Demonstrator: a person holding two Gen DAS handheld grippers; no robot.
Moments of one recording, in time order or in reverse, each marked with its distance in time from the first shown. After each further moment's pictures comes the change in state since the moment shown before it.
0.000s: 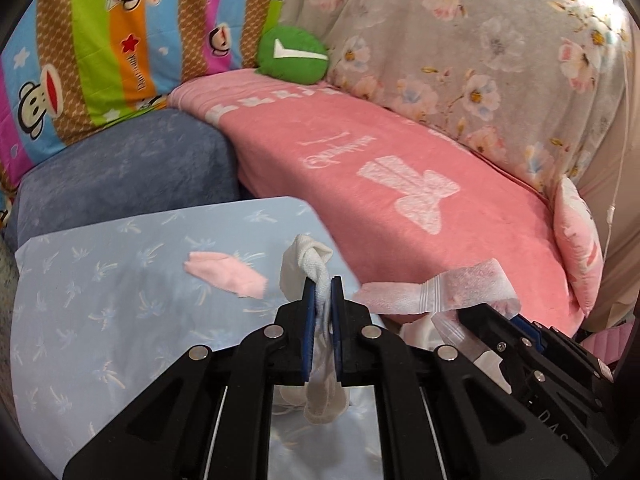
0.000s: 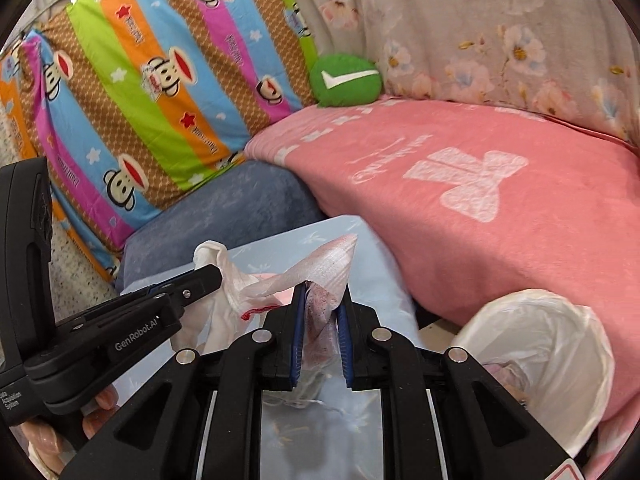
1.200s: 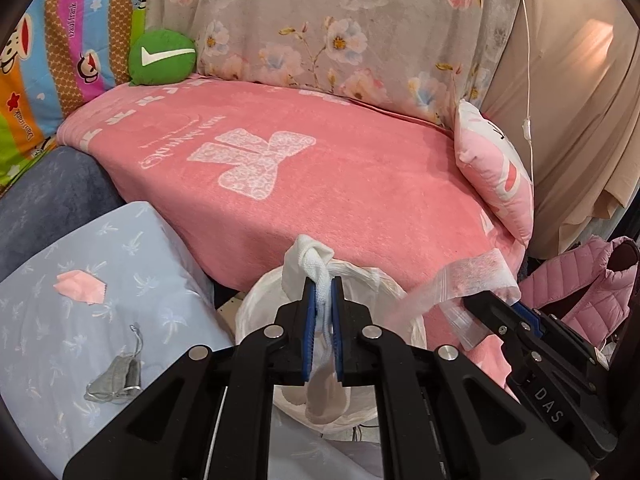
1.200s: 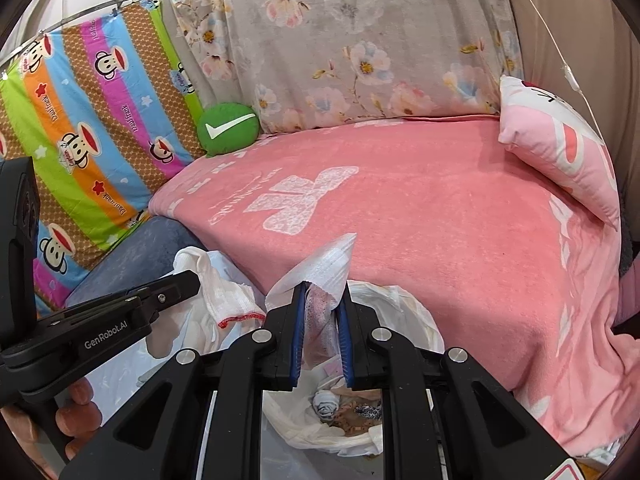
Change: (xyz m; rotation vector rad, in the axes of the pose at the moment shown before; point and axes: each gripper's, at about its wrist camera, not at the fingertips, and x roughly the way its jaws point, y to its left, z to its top) left arm 0.020 -0.182 -0.035 0.240 0.095 -0.228; right arm -0.119 -0.175 -0.036 0.187 -0.111 -0.255
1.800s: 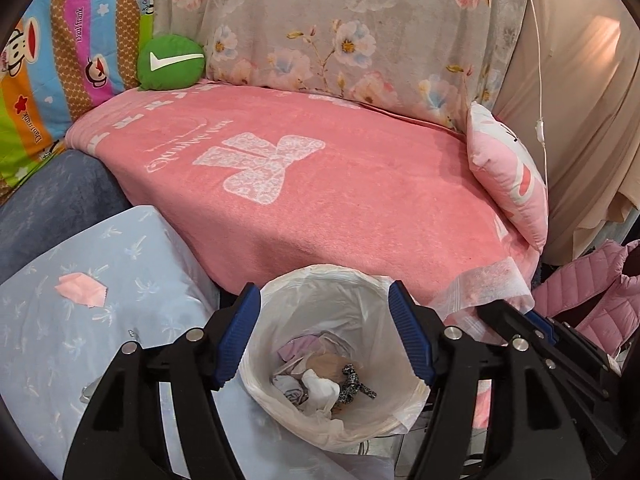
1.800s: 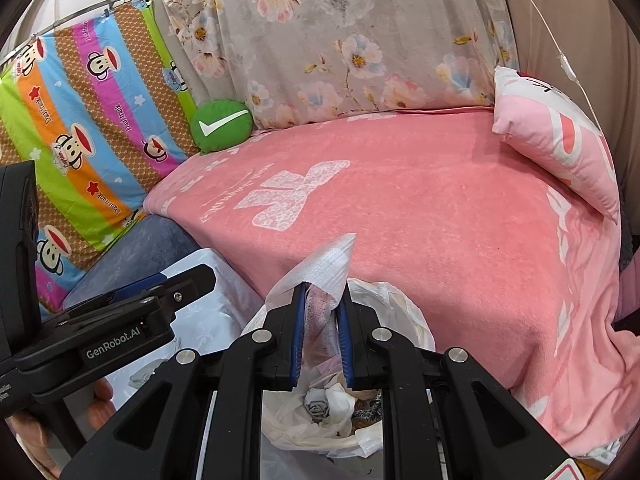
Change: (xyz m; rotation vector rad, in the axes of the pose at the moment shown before) left arm 0.011 -0.005 0.000 -0.005 -0.033 0.064; right arm 0.011 -0.009 -0.001 0.007 0.019 -0.001
